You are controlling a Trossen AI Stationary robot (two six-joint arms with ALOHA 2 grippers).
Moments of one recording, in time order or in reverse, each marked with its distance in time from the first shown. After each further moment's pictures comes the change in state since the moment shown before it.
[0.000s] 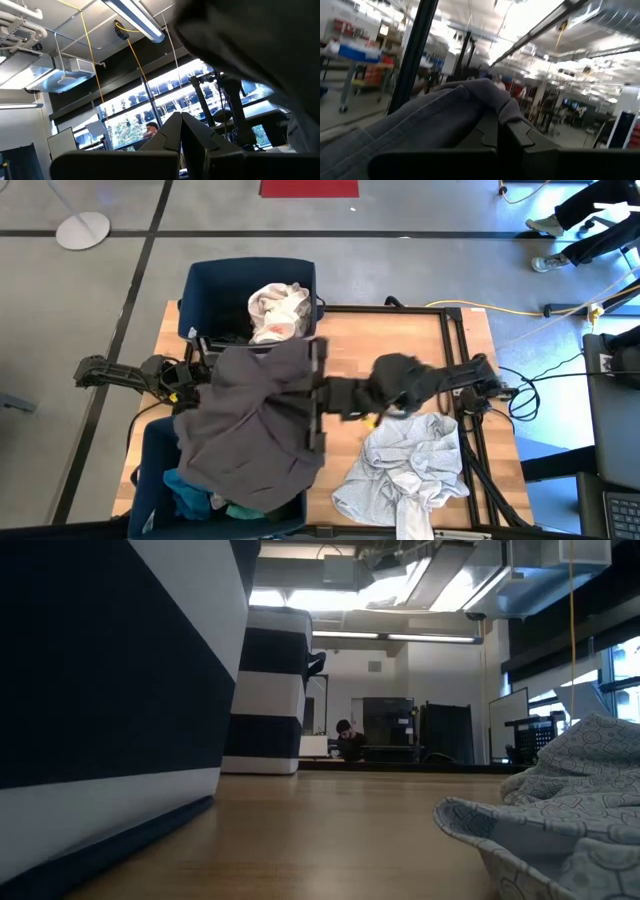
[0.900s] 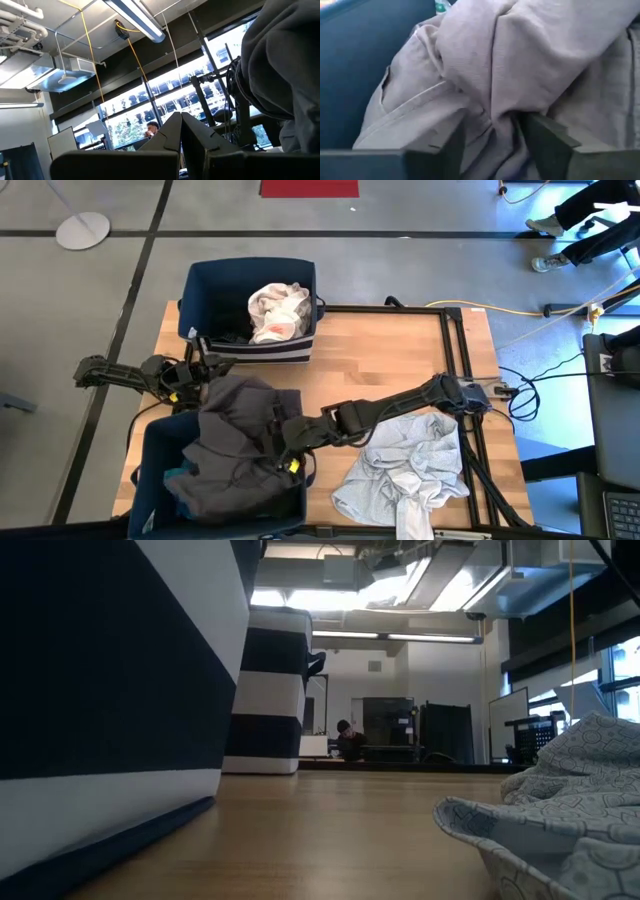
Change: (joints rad) left arm 0.000 0.000 0.000 0.000 0.000 -0.003; right arm 0.000 0.292 0.000 -0.500 -0.112 0.227
